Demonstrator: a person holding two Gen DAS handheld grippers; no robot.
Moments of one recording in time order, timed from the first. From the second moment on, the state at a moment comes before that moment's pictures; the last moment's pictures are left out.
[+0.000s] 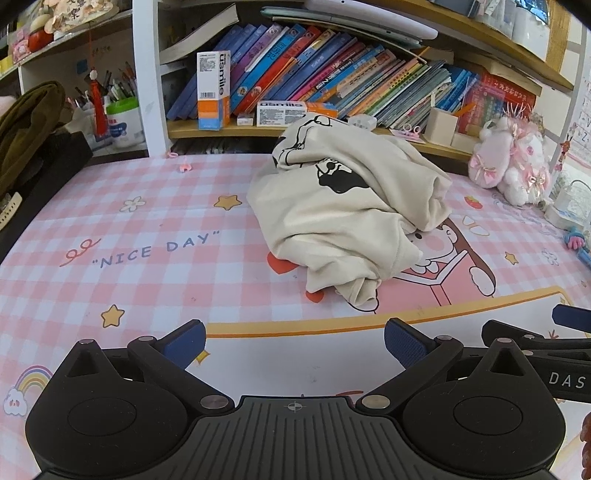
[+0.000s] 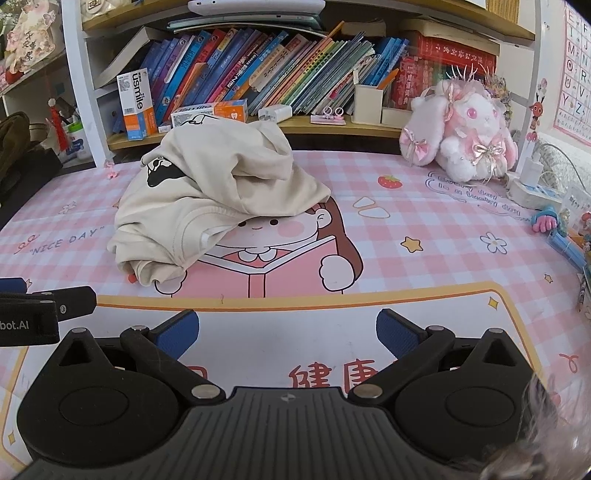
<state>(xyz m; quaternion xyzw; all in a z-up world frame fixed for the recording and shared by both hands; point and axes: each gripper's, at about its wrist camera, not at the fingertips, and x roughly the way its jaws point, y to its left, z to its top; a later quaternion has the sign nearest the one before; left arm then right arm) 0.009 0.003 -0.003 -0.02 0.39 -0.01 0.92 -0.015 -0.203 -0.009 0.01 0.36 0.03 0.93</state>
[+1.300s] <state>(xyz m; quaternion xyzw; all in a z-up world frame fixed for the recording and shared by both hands) 0.015 0.006 -0.007 -0.02 0.41 0.00 0.91 -0.007 -0.203 -0.012 0.01 0.37 0.02 0.93</state>
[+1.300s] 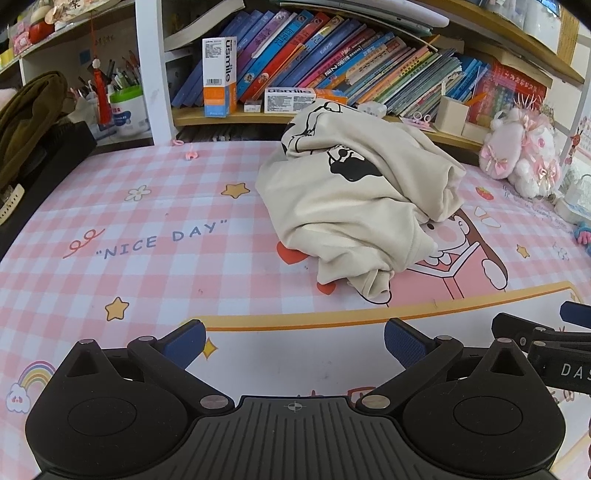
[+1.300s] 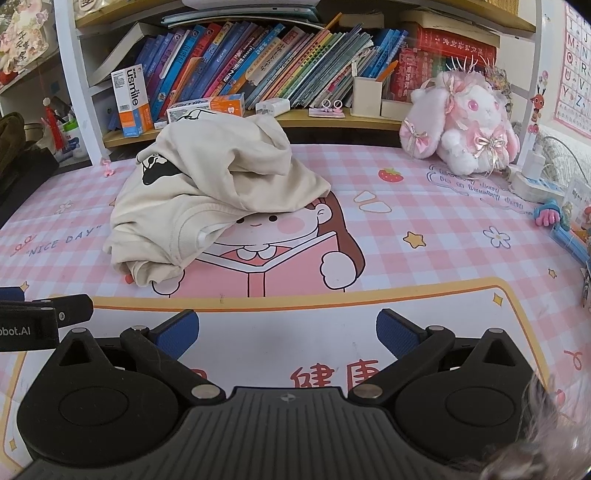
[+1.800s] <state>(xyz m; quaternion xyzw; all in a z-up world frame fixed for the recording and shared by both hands) 0.020 0.007 -0.008 -0.04 0.43 -0.01 0.90 -0.004 -0.202 -0.010 0.01 0.37 0.03 0.93</state>
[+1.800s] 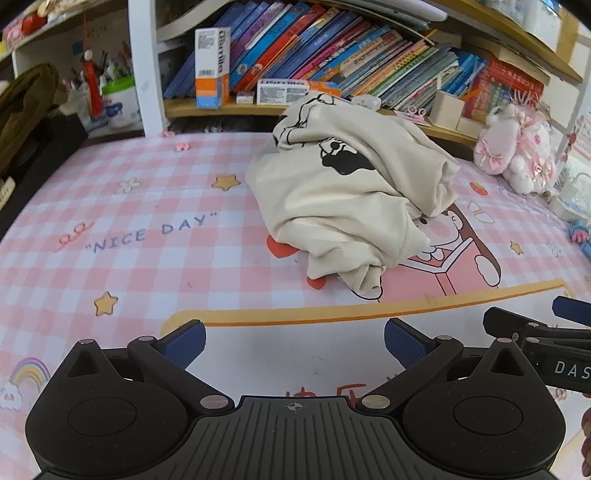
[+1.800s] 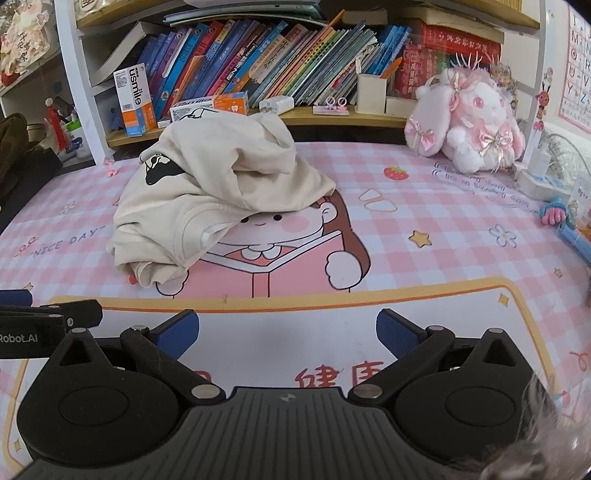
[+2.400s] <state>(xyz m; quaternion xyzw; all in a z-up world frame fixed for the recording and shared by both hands) 0.024 0.001 -0.013 -0.09 0.43 -0.01 0.90 0.005 -0.213 -0.012 0.02 0.38 0.07 0.92</state>
